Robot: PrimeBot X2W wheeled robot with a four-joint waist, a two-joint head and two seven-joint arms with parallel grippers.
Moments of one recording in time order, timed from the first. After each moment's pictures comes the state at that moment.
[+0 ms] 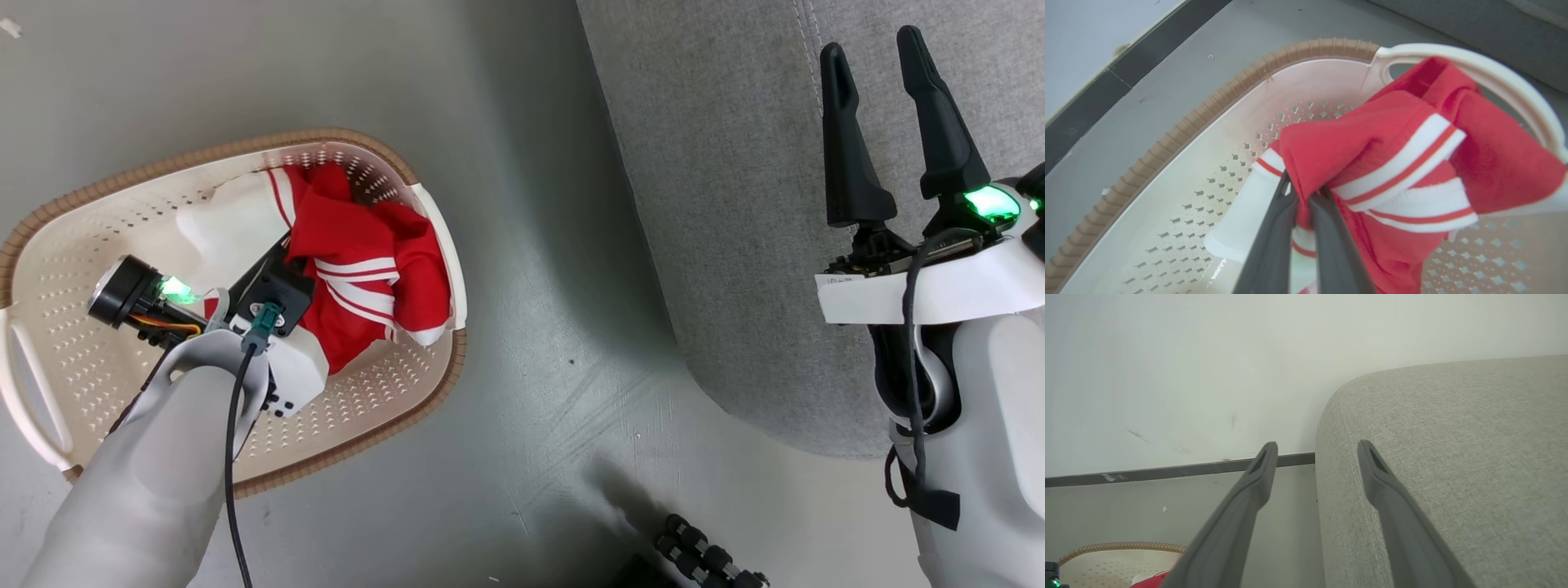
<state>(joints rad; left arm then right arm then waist) -0.75 0.19 -0.49 0.78 0.04 0.03 -0.22 -0.48 -0.04 0.03 -0.07 0.23 0.13 -0.26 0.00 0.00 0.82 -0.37</state>
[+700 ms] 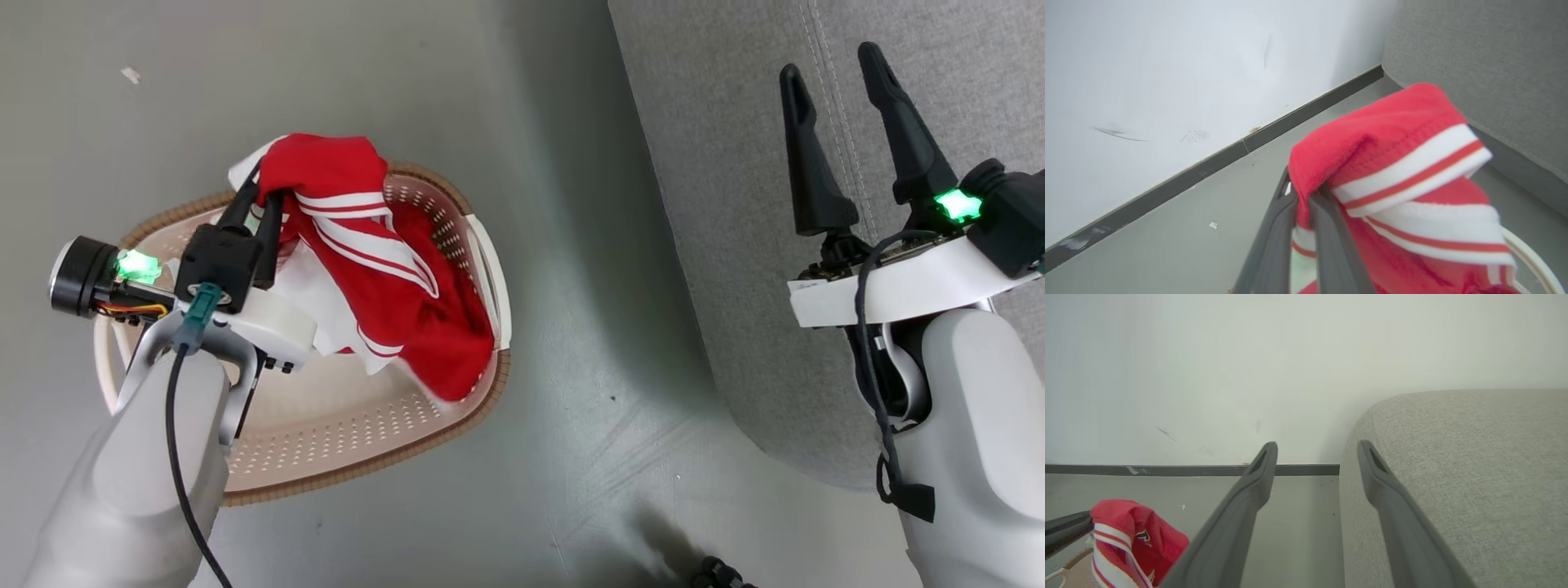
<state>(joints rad) -0.67 0.20 -0.34 0.49 -0.09 0.10 -0.25 -0.50 -0.04 0.05 0.01 0.14 0.13 -0.26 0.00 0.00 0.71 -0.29</state>
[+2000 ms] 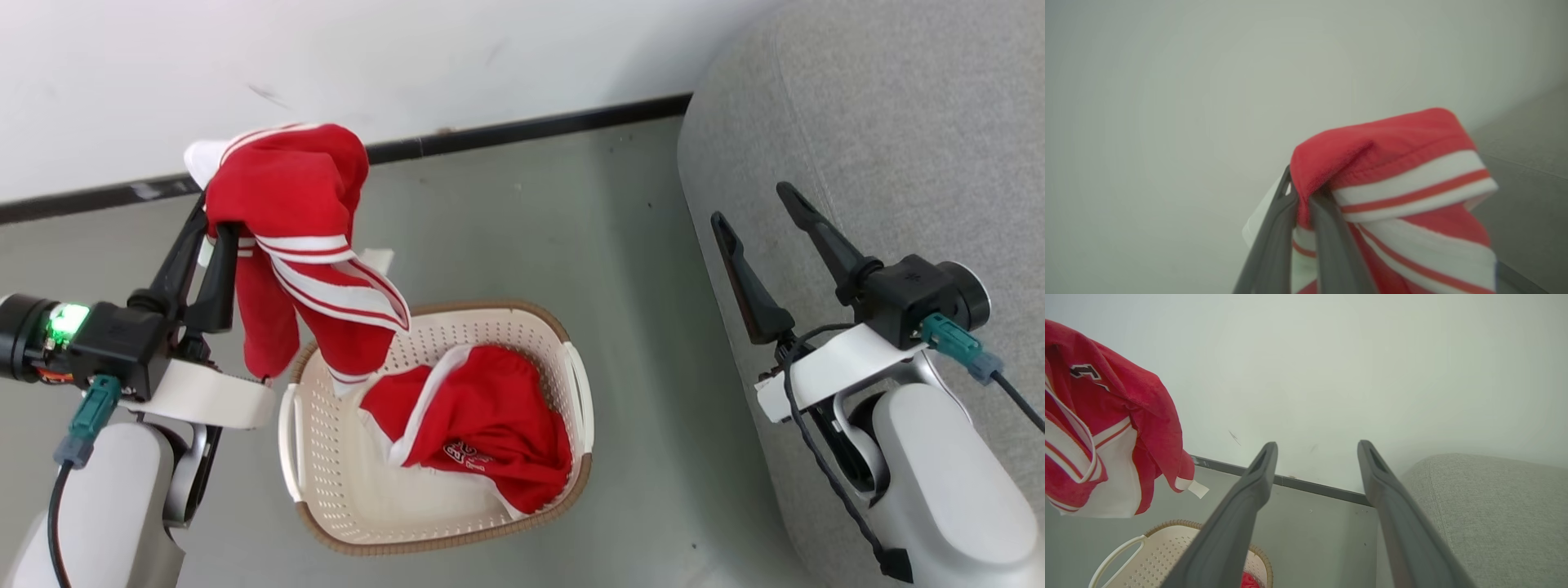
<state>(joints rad) -0.41 0.28 -0.21 0.06 -0.22 0.07 -0.25 -0.41 -0.11 0.18 0.16 0.05 0.13 -0.26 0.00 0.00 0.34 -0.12</state>
